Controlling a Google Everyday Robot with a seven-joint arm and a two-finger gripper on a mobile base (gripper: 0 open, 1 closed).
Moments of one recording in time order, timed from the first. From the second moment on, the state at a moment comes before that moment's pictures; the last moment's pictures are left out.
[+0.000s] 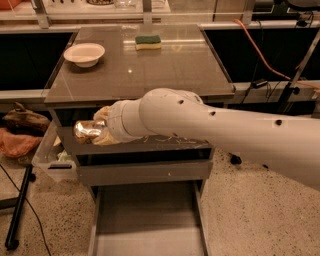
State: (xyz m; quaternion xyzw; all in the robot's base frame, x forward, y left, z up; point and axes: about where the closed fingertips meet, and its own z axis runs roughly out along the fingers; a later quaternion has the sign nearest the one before) arm 0.556 0.148 0.821 -0.70 0.54 0.05 0.47
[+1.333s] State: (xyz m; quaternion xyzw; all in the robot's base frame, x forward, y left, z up) arm 0.628 0.067 0.976 -0.66 0.49 -0.11 0.56
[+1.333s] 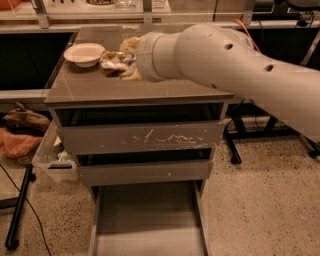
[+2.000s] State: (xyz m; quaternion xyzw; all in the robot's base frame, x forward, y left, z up) arm 0.713 -0.011 0.918 -0.62 0.57 -0.08 0.53
